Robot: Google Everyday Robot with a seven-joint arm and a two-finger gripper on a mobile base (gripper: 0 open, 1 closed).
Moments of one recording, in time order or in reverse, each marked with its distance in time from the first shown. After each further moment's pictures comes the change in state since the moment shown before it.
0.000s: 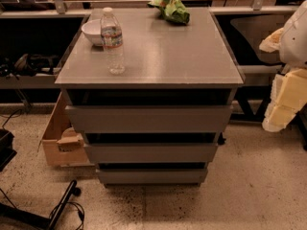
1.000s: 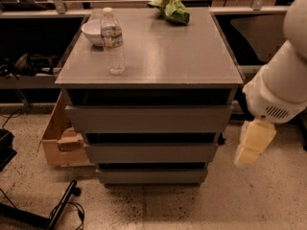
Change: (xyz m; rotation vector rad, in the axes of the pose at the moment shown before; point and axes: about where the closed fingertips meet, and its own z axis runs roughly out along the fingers) arm 0.011 0.035 0.092 -0.034 0.074 0.075
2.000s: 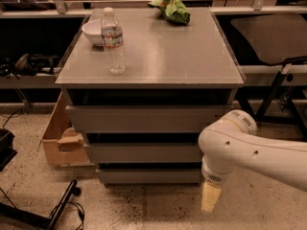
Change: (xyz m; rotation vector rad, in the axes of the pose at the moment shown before) arm 0.032 0.062 0.263 -0.104 0.218 0.048
